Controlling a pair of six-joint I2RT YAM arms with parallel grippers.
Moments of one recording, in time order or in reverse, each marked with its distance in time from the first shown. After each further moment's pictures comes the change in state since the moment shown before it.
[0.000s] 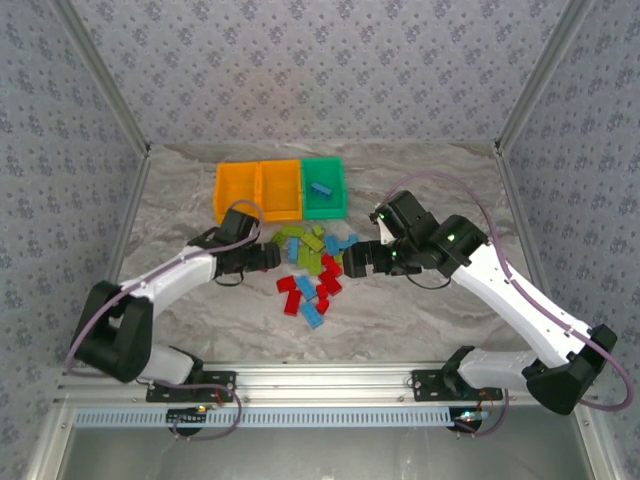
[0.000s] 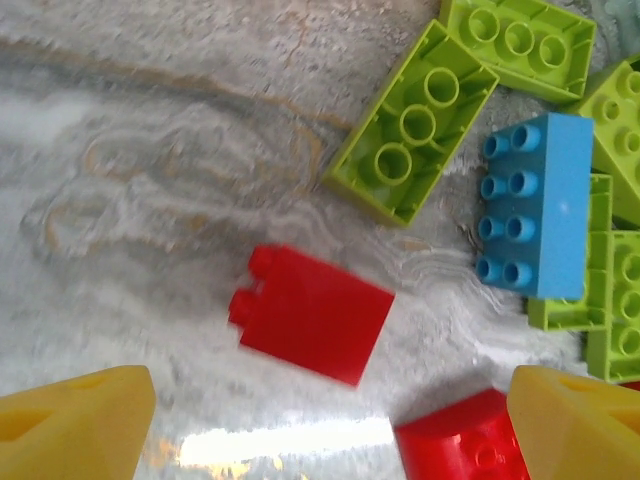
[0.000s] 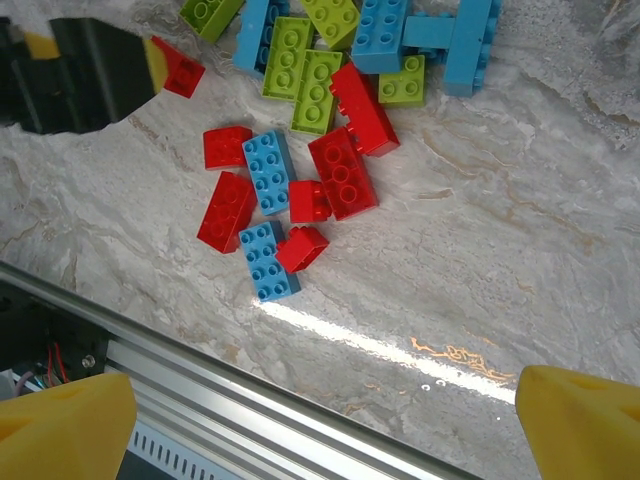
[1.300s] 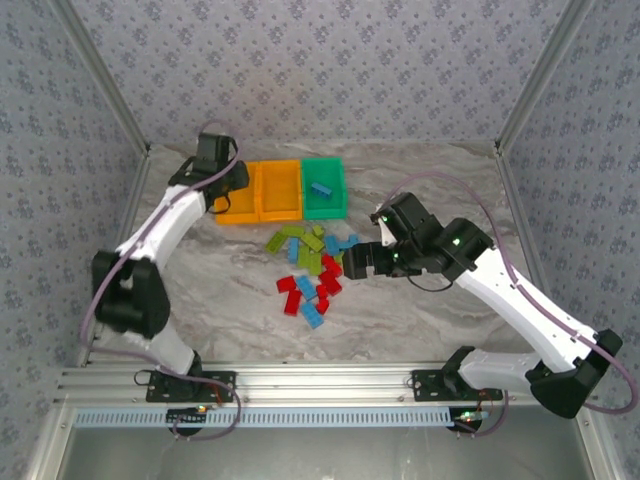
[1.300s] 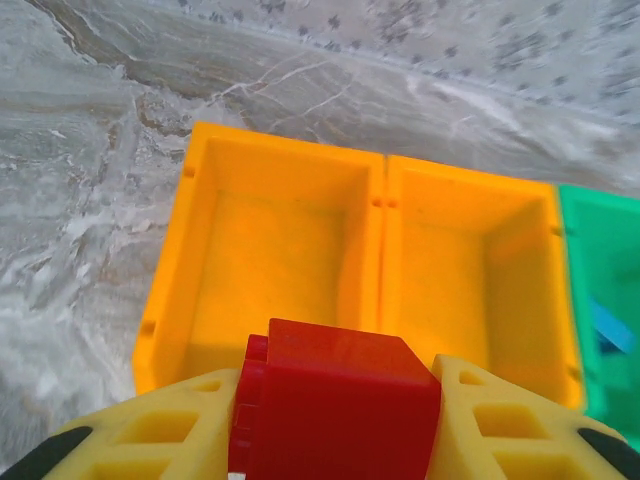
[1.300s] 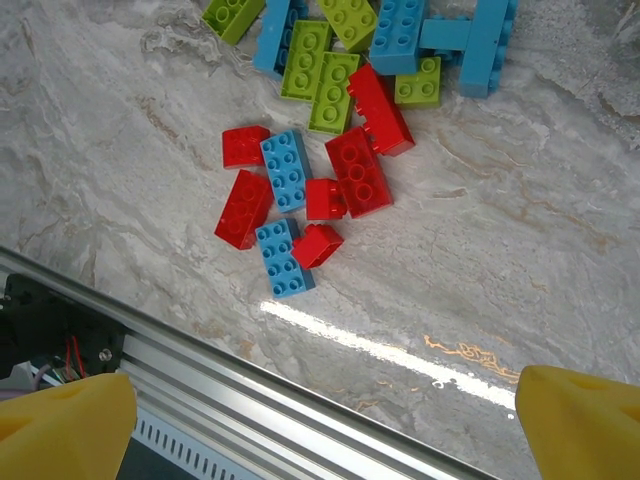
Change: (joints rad) left arm 0.198 0.268 0.616 -0.046 -0.164 0.103; right arm 0.017 -0.033 0.002 0.002 -0.003 0.018
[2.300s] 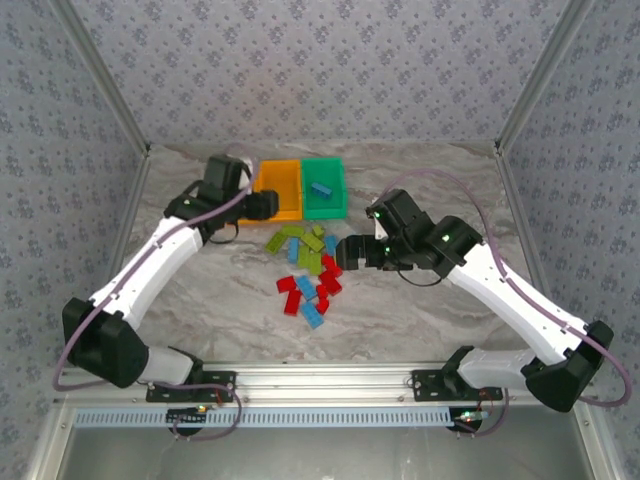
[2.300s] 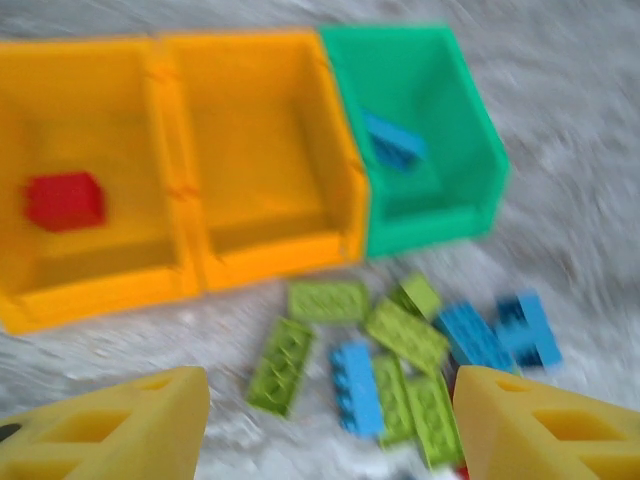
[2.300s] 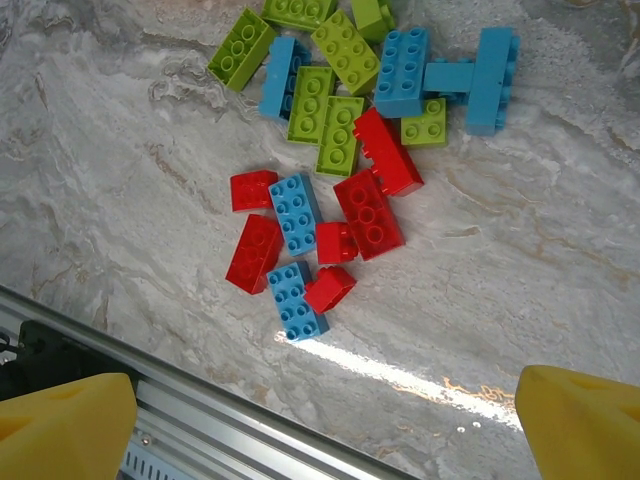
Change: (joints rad) left arm -0.200 -0.326 -0.198 -0.147 0.185 0.109; right arm 0.003 0.048 -0.011 0.098 0.025 0.053
